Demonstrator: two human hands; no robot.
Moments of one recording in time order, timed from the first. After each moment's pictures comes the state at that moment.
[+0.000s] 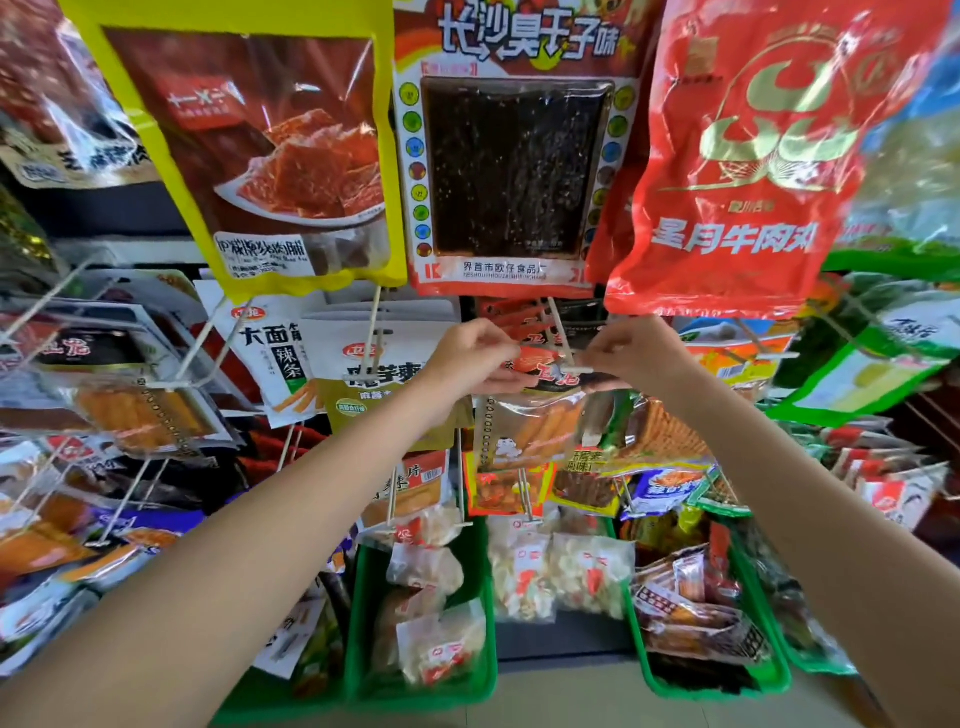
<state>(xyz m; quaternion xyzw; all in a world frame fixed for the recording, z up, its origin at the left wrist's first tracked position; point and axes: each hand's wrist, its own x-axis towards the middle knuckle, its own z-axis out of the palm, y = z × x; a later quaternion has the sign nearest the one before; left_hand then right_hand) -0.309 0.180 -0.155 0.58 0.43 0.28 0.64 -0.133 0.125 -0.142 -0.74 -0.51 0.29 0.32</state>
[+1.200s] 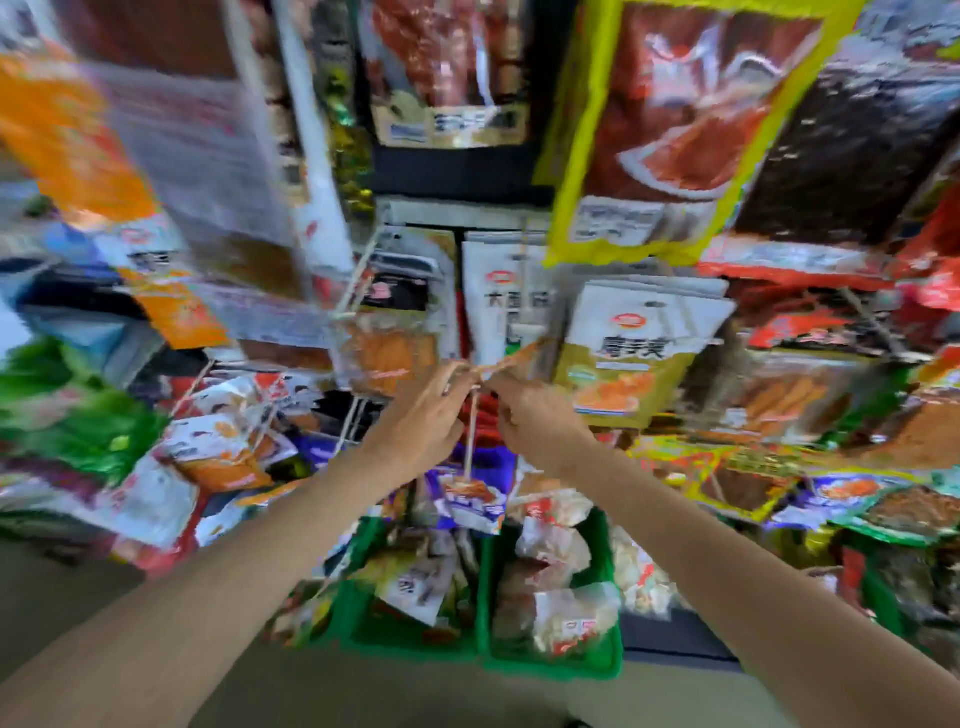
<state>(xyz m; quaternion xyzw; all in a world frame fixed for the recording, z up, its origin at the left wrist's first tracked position) -0.642 0.179 -0.224 0.89 0.43 0.13 0.03 -0.487 0.152 -0.206 -0.59 -0.78 0.14 0.18</state>
